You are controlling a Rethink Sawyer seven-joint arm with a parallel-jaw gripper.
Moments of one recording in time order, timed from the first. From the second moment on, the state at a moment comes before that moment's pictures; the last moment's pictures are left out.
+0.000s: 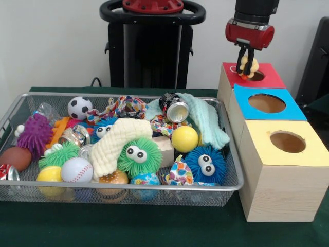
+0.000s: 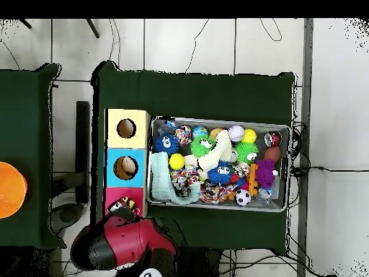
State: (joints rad) arm 0.17 -0.84 -0.08 2.07 -0.17 0.21 2.82
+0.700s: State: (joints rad) arm 0.17 -0.83 -0.09 2.07 -0.14 0.20 2.82
